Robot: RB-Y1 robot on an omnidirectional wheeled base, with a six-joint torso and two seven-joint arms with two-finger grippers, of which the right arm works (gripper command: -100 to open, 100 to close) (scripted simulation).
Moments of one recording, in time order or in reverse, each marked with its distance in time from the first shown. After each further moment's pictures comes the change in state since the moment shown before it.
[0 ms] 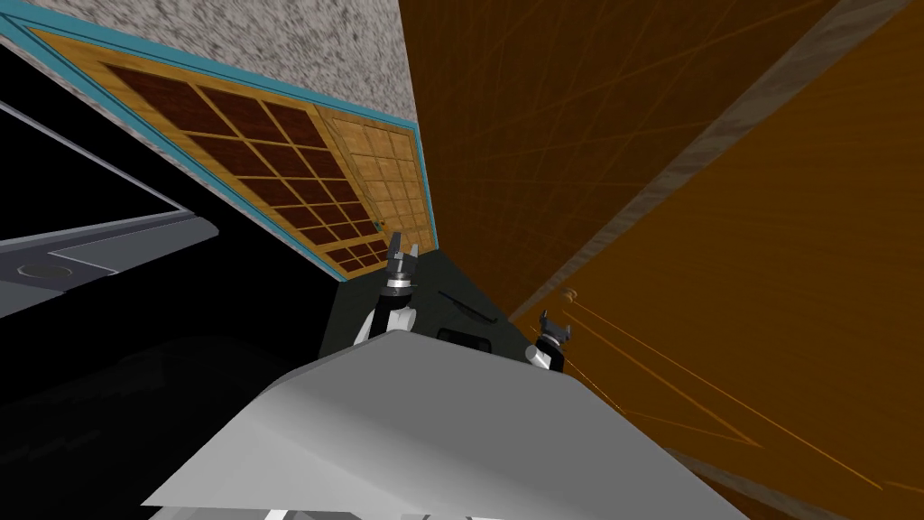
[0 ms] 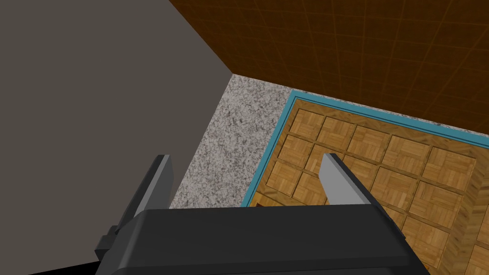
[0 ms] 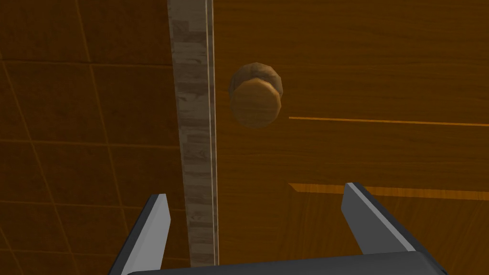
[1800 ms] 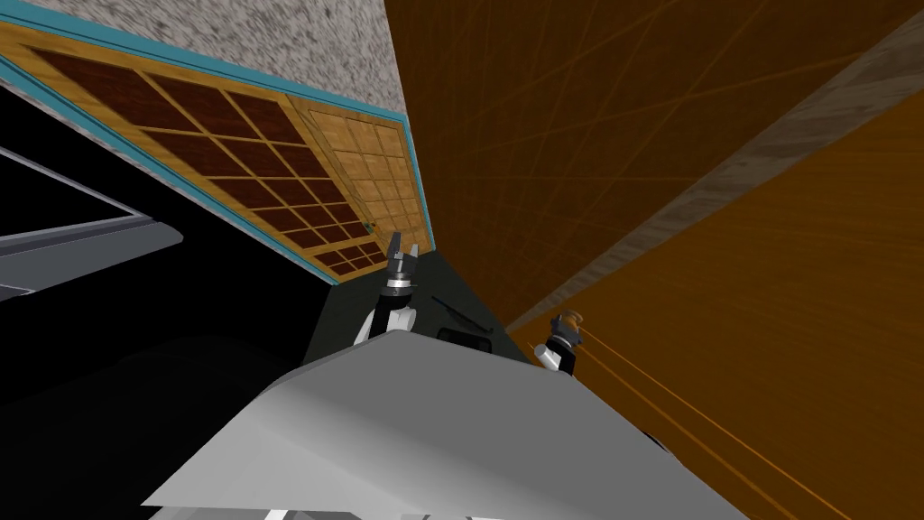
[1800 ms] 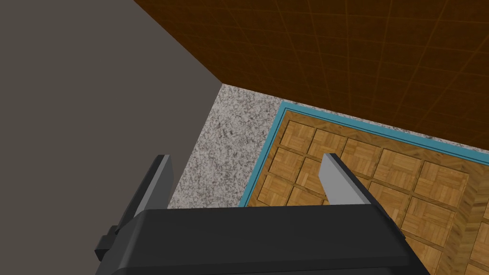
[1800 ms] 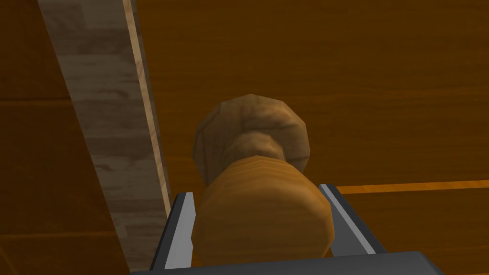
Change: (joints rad) arm -0.070 -0.038 -0.145 0.111 0.061 0.054 -0.102
